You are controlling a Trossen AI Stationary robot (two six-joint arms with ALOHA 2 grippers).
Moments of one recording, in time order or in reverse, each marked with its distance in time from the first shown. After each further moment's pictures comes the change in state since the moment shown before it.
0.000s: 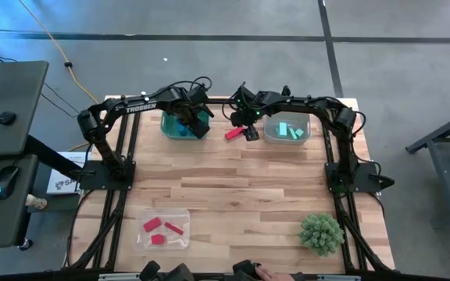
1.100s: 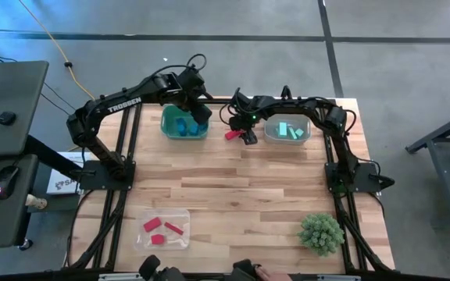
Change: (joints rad) left arm 0.000 -0.109 0.180 0.000 0.005 0.053; right arm 0.004 0.109 0.008 0.024 -0.001 0.019
